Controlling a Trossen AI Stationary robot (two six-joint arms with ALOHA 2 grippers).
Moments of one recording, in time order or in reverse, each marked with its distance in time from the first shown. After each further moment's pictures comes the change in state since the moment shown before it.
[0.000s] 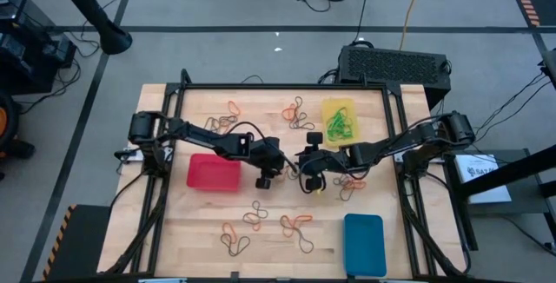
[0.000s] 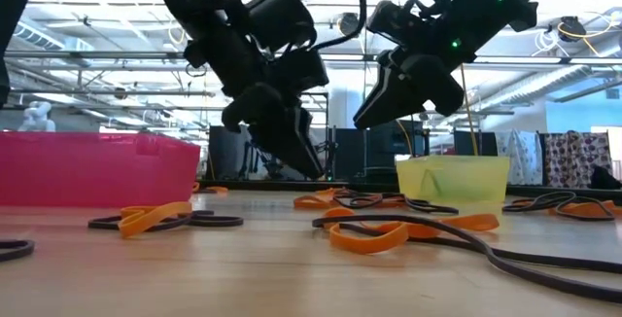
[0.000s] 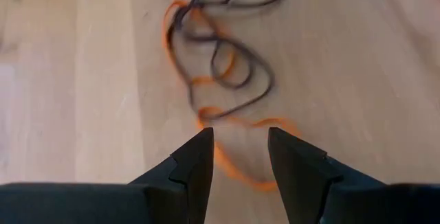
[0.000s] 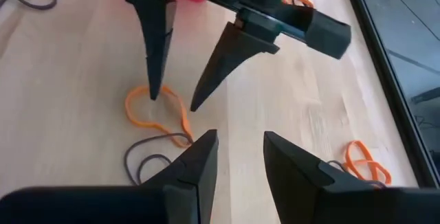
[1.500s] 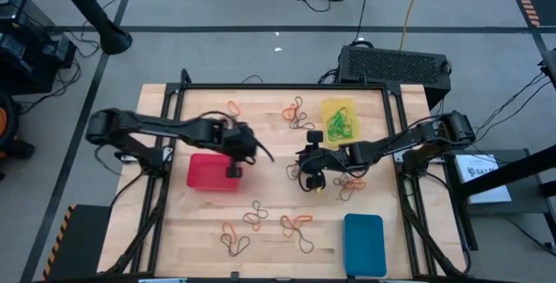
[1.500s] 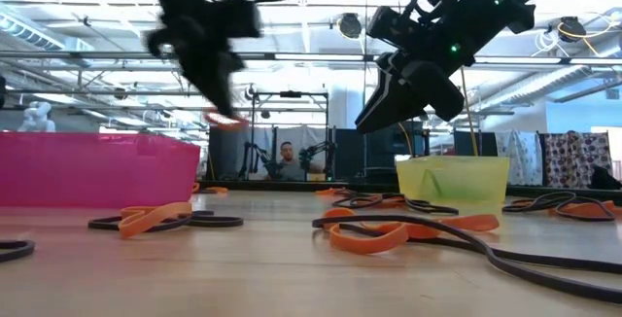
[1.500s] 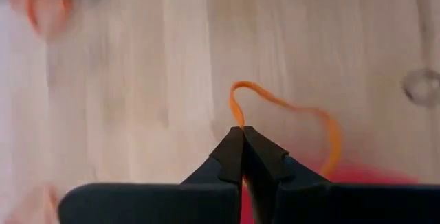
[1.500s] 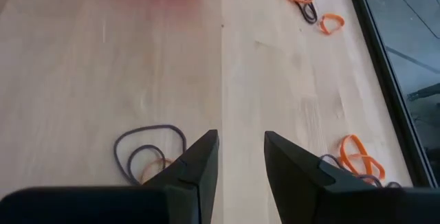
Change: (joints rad) left arm 0.014 -0.396 0.009 -0.645 -0.160 -0.076; right arm -0.023 0.000 0.001 -0.023 0.000 -0.024
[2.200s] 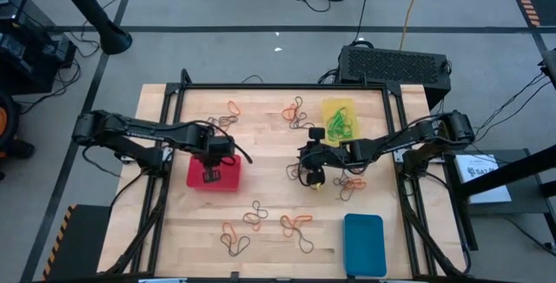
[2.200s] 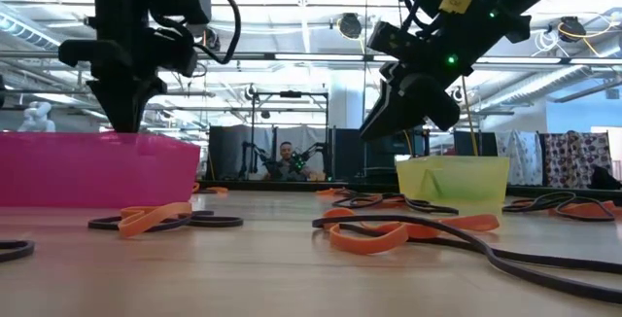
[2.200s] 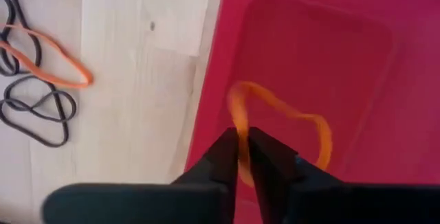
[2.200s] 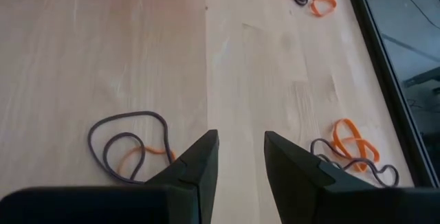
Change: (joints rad) left arm -0.026 -0.130 -0.175 -0.290 -0.004 -0.333; right arm -0.039 0.000 -0.029 0.019 -0.001 0.006
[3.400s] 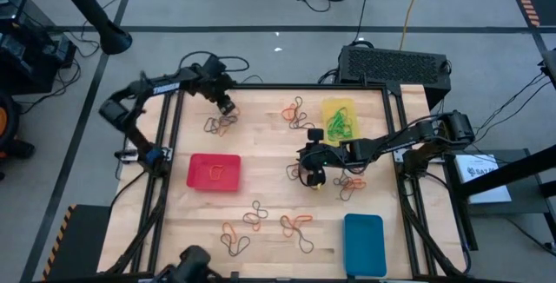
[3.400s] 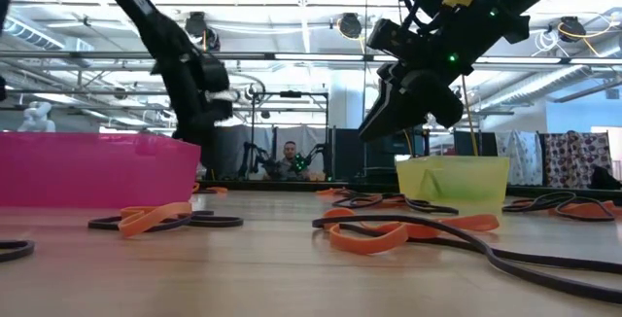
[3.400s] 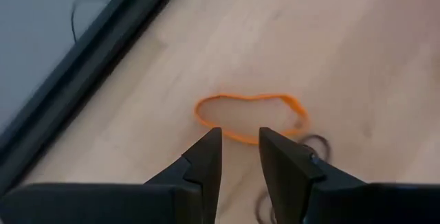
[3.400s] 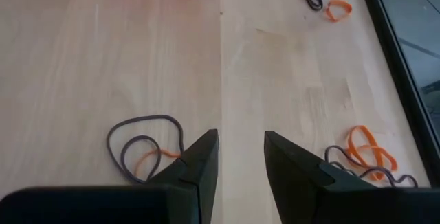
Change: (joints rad) left arm 0.912 0.345 0.152 0.465 0.254 0.425; right arm -0.004 0.000 0.000 0.007 -0.055 -0.005
